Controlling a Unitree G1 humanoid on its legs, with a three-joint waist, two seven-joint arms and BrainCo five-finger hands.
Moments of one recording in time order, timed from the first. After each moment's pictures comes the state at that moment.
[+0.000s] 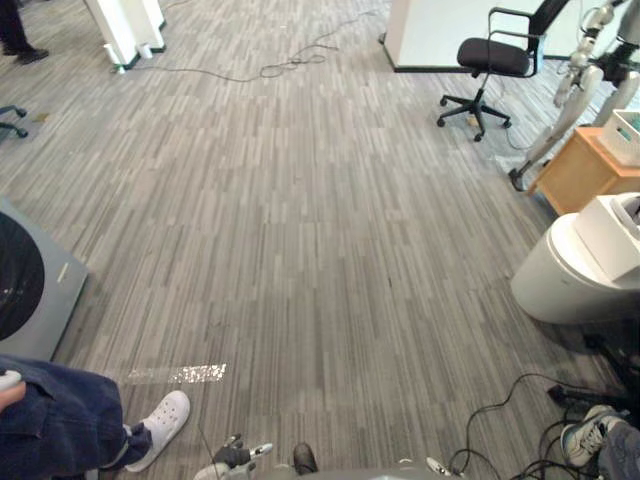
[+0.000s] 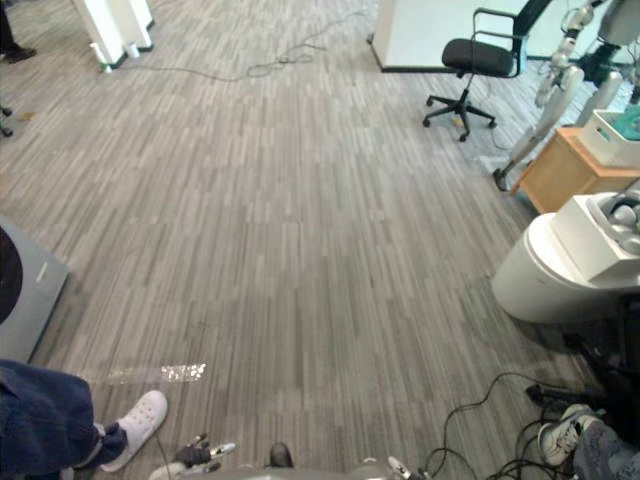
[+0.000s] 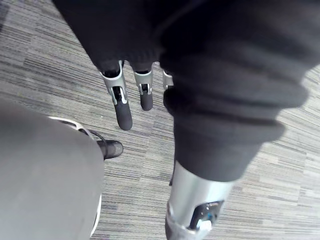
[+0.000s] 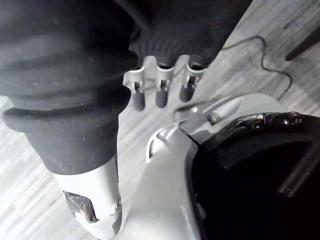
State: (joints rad) left arm 0.06 0.10 0.18 1.18 -0.14 -0.05 -0.07; right arm 0.14 -0.01 -0.43 1.15 0.25 -0.06 0.07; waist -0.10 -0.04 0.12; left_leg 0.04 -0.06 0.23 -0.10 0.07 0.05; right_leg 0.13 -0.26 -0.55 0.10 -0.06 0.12
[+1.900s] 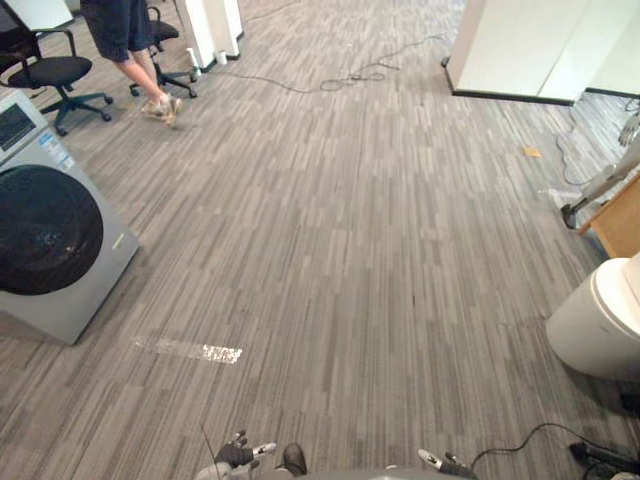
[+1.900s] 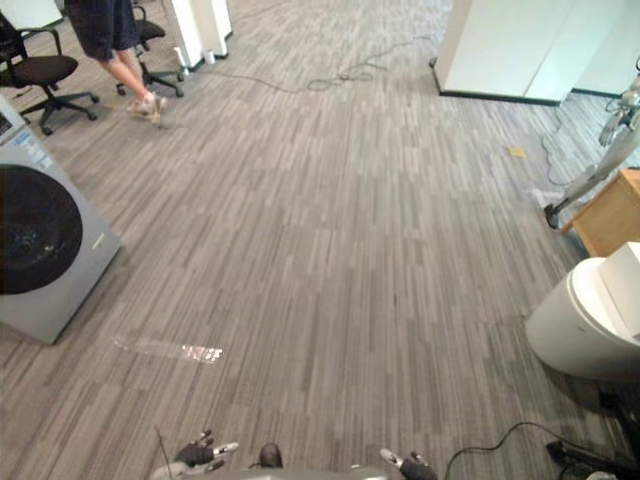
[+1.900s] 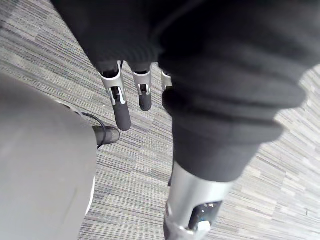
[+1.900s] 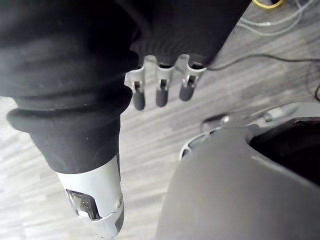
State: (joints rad) left arm 0.06 0.11 0.11 1.18 -0.20 -0.08 -0.08; right arm 0.10 -0.03 -0.34 1.17 0.14 -0.04 0.06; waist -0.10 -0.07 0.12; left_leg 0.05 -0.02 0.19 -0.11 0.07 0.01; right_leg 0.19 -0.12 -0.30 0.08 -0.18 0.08
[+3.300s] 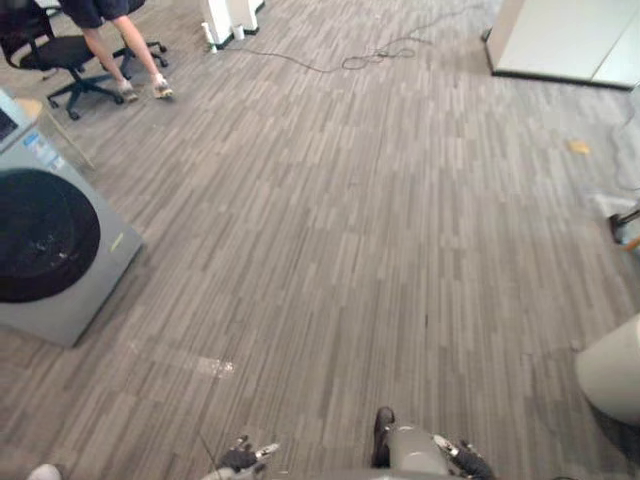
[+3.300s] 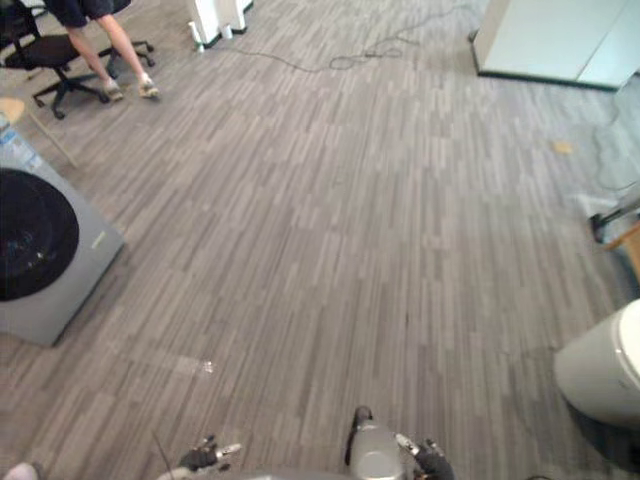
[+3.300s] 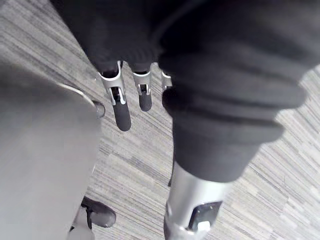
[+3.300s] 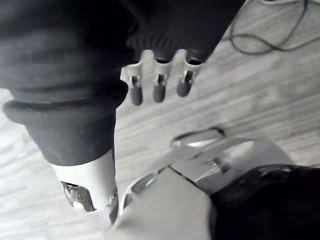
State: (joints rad) left arm 0.09 0.04 0.20 1.15 -0.20 -0.06 -0.09; right arm 0.11 -0.09 -0.32 1.10 0.27 -0.06 0.07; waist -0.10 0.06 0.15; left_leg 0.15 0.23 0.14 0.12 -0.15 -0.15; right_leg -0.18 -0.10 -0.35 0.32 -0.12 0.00
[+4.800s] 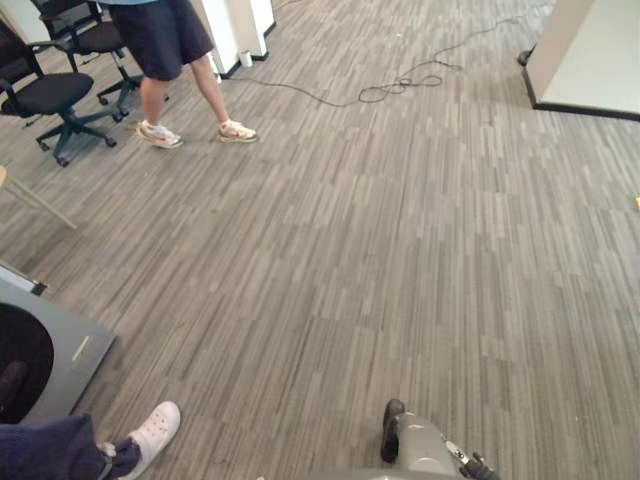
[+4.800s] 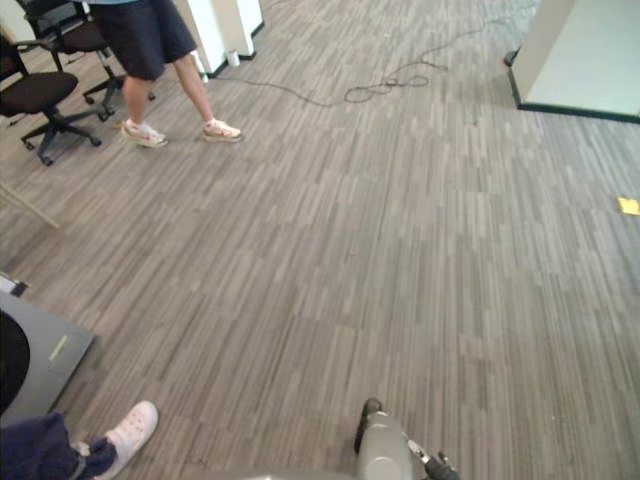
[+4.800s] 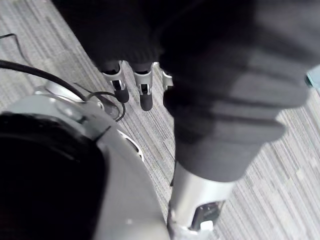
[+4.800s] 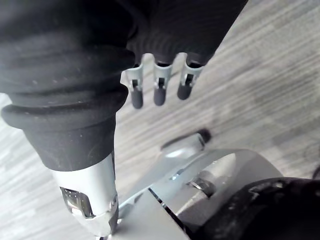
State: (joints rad) left arm 0.19 -0.02 0.53 1.22 -0.28 -0.05 -0.12; right arm 0.12 -0.05 -0.50 1.13 0.29 -0.06 0.07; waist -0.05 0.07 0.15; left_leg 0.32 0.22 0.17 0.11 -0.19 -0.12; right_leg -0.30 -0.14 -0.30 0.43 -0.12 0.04
